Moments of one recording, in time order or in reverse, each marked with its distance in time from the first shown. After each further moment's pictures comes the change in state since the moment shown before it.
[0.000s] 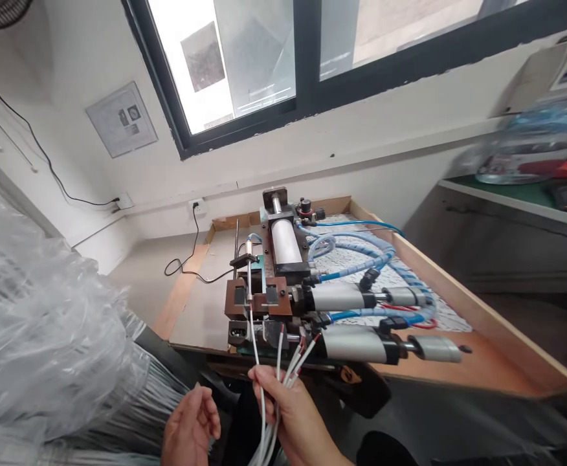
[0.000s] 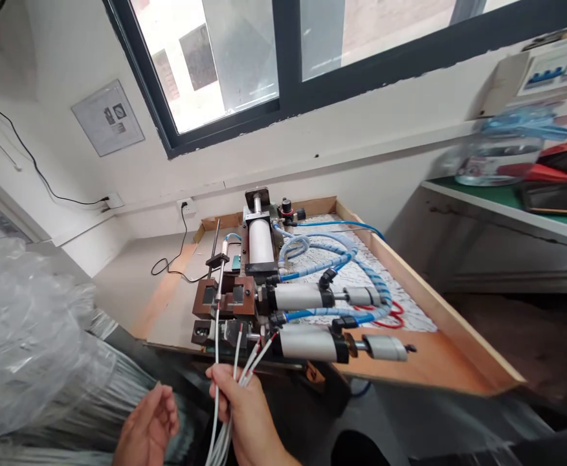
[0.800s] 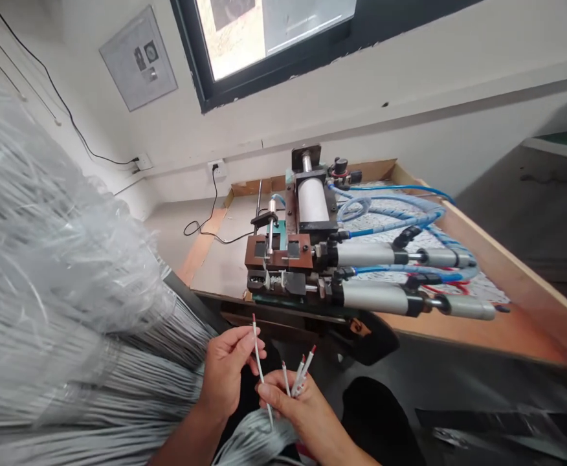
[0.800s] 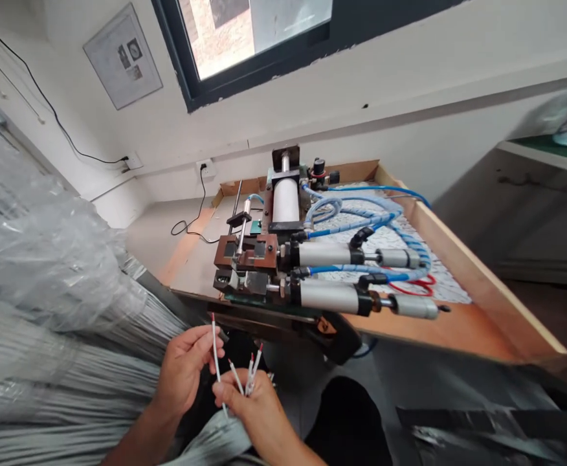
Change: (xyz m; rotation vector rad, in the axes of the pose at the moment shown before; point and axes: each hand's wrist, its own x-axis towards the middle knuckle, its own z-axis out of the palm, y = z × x) left_hand -0.036 -0.002 0.021 0.297 -0.276 0.119; right_hand -0.051 0.037 -0.028 -0.523 -0.224 0.016
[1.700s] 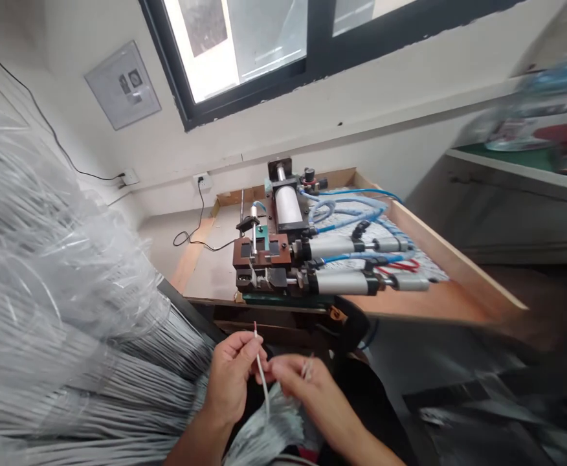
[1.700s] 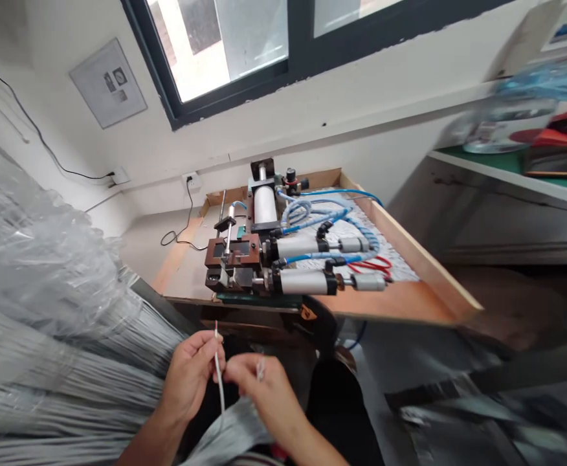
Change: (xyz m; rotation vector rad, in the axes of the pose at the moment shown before) left_hand -0.020 -0.005 0.008 -0.034 -0.166 -0.044; right_hand -0.022 -0.021 -0.008 -0.104 0.154 -0.150
